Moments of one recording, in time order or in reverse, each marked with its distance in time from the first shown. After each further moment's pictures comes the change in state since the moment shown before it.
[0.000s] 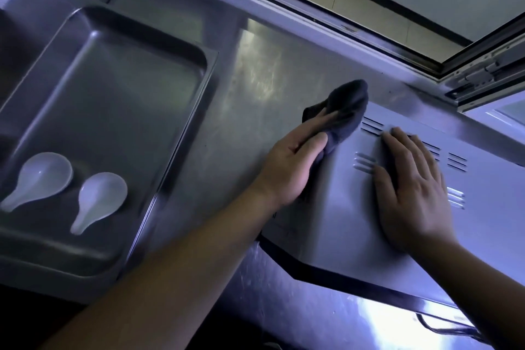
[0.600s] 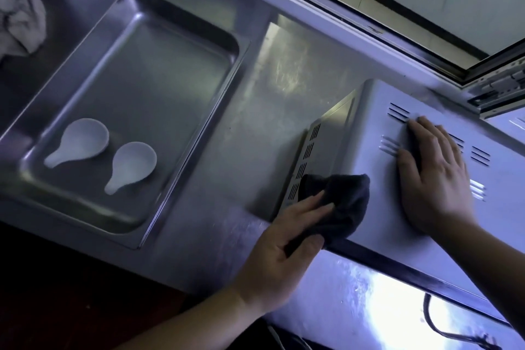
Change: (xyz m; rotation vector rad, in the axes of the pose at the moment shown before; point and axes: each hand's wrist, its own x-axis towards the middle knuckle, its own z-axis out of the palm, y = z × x) left_hand -0.177 -0.041 -0.010 0.253 0.083 0.048; right_hand 0.000 0.001 0.001 0.004 0.004 -0.010
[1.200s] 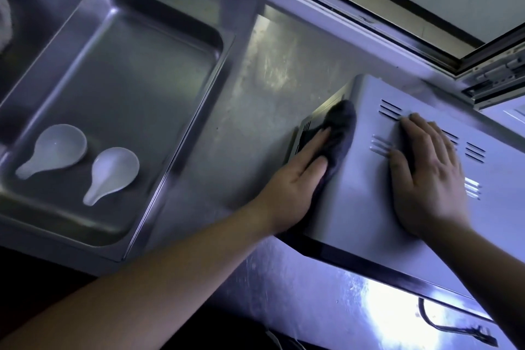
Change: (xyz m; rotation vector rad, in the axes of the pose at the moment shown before) left_hand 0.120 -0.004 0.006 0.024 -0.110 -0.139; right_hand 0.000 0.000 0.001 0.002 0.019 -0.009
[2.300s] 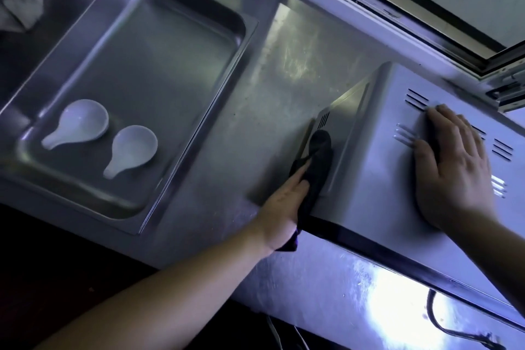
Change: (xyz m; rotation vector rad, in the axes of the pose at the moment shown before) left_hand -0.059 -0.053 -0.001 -0.335 0.115 -0.305; right_hand 0.001 0.001 0.001 -0.009 -0.005 -0.019
